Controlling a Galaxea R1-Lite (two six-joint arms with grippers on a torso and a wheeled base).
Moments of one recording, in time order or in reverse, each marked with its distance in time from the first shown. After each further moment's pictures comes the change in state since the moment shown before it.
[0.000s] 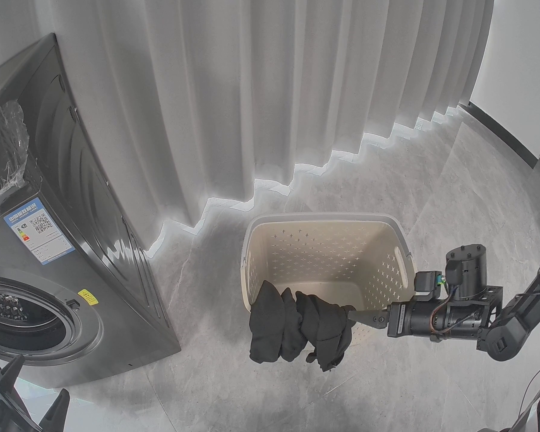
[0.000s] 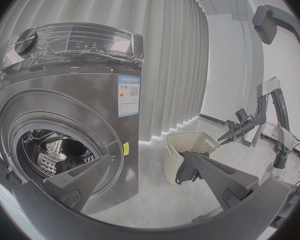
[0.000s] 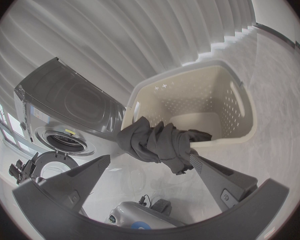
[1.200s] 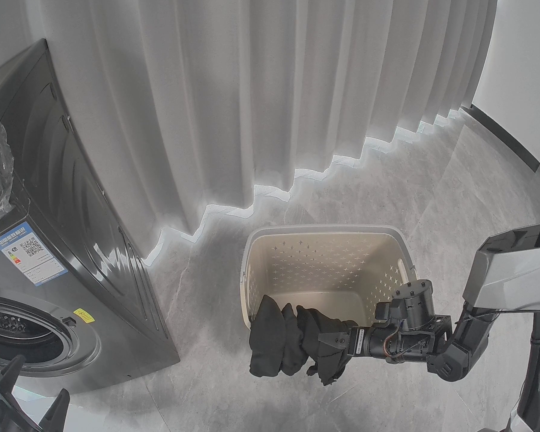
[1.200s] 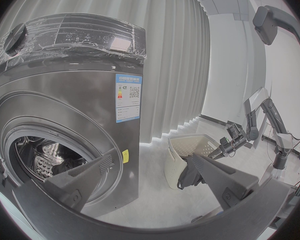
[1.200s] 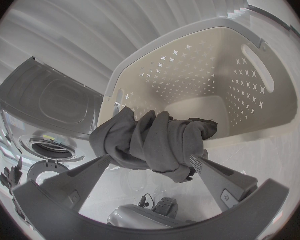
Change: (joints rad) left arm 0.000 0.000 0.000 0.000 0.000 -0.005; right arm 0.095 0.354 -0.057 -0.214 -0.088 0.143
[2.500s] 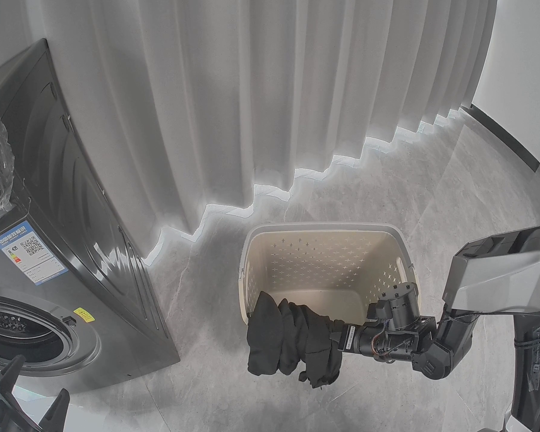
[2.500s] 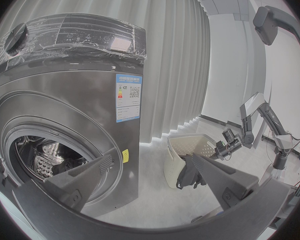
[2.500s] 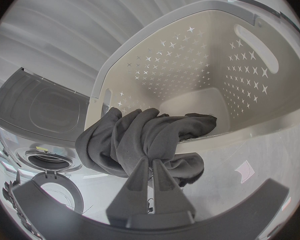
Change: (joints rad) left arm 0.000 0.000 0.000 0.000 0.000 -0.002; right arm -0.004 0.109 -0.096 -0.002 -0.020 0.092
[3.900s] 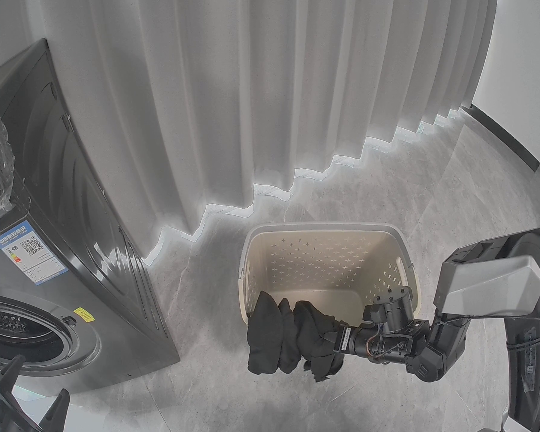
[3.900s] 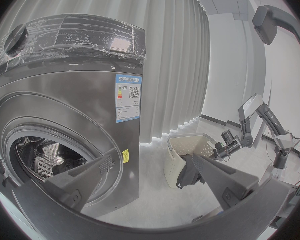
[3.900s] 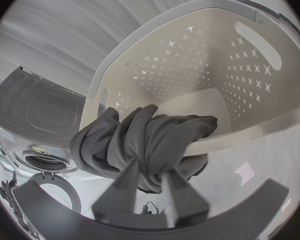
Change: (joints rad) left arm 0.000 0.000 0.000 0.000 0.000 0.006; right arm 0.005 0.050 -0.022 -0.036 -0.033 -0.001
